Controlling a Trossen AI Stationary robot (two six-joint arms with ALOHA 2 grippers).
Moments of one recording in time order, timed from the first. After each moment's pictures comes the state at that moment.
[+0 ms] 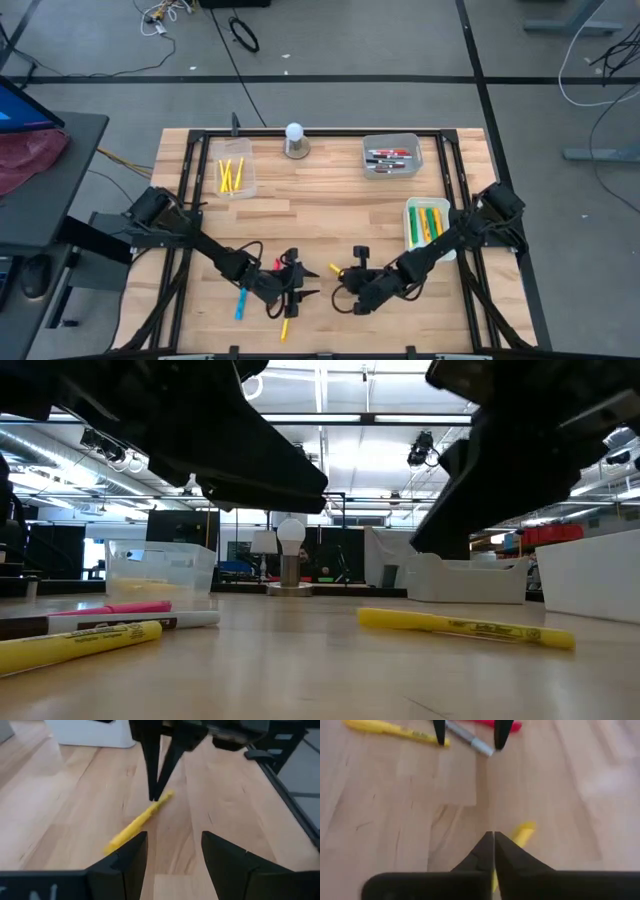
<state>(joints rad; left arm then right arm) -0.58 1.84 0.84 0.52 -0.53 -0.33 0.58 1.83 1.00 -0.05 0.51 0.34</state>
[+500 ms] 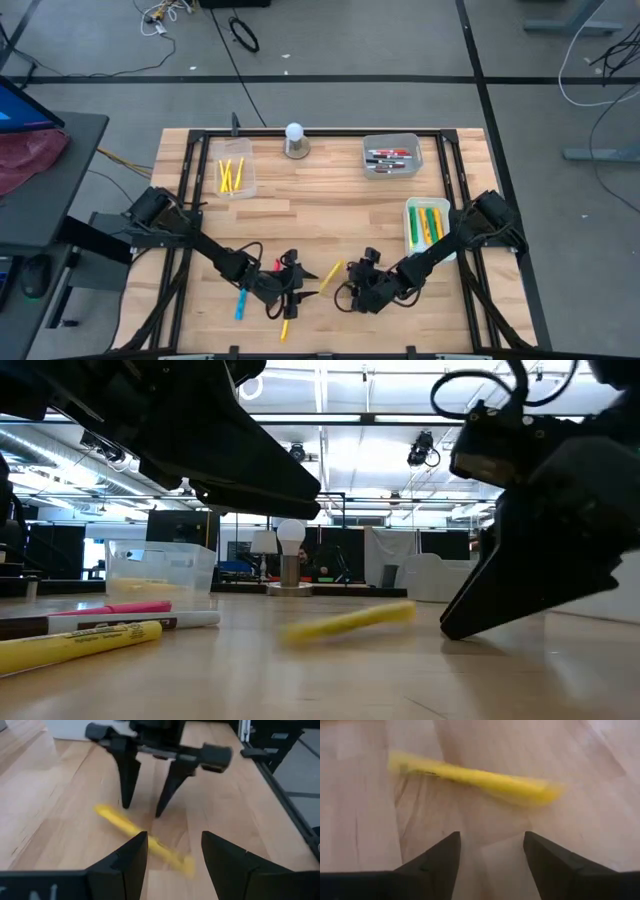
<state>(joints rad) -0.58 1.84 0.84 0.51 -0.52 -0.36 0.59 1.92 0.91 0.02 0.53 0.74</state>
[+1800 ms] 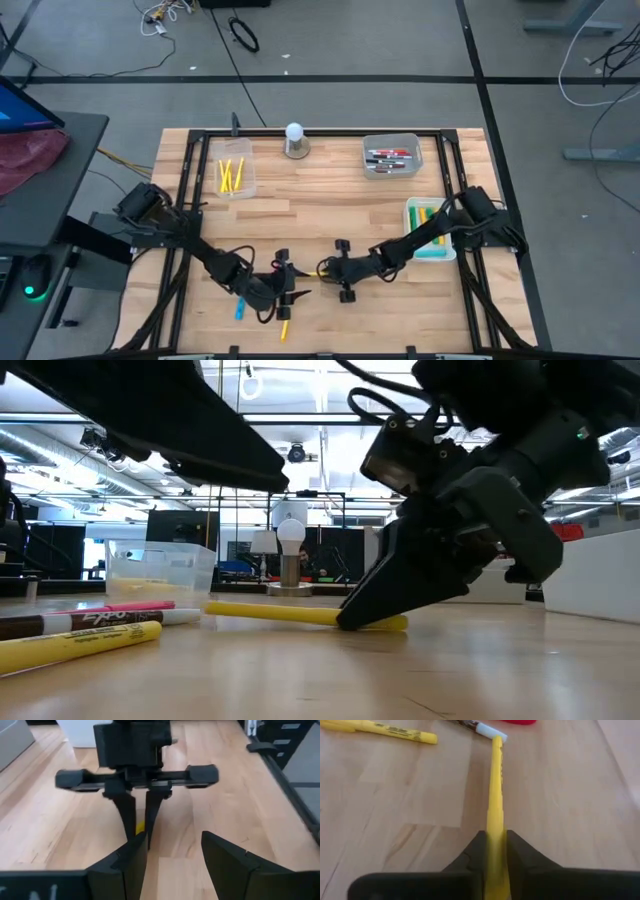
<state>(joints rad) -0.64 1.76 0.84 0.36 -0.63 -0.34 0.40 2.03 0.91 0.33 0.22 0.20</state>
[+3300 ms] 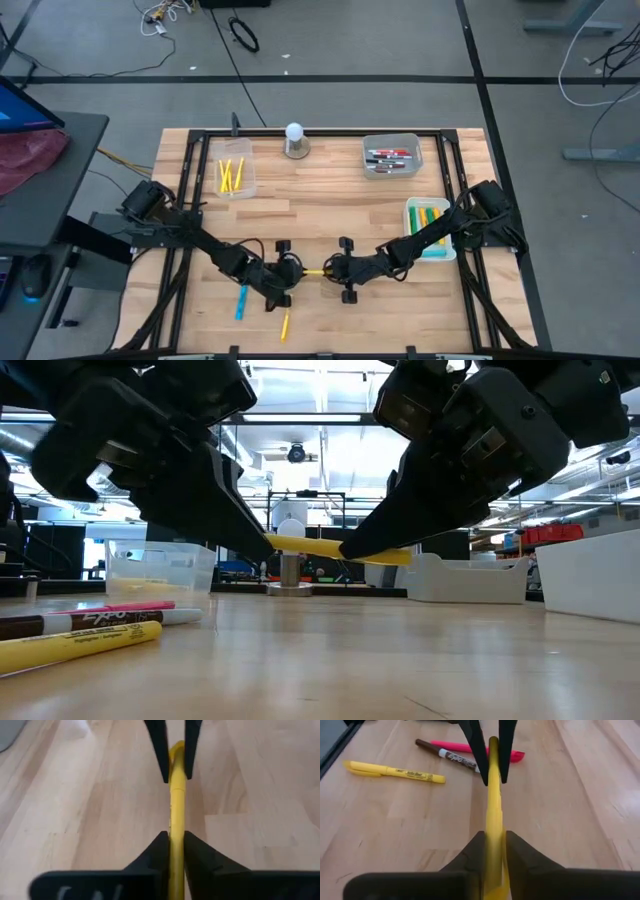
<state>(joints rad) -0.54 1.77 0.84 0.16 -0.56 -0.28 0.43 1.89 0.92 0.32 0.30 0.25</state>
